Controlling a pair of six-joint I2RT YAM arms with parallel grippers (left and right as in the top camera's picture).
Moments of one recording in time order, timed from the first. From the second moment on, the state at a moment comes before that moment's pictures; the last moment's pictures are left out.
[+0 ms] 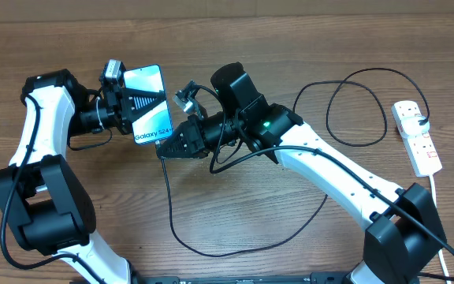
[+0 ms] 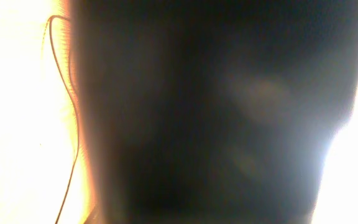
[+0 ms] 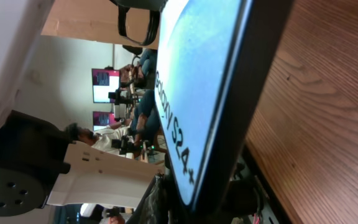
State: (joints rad) left arm 0.24 1.92 1.50 -1.63 1.56 0.50; right arm 0.70 1.77 1.41 -0.27 -1.06 0.81
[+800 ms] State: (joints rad) left arm 0.27 1.92 1.50 -1.63 1.55 0.50; right arm 0.72 1.77 1.41 -0.21 -1.00 0.90
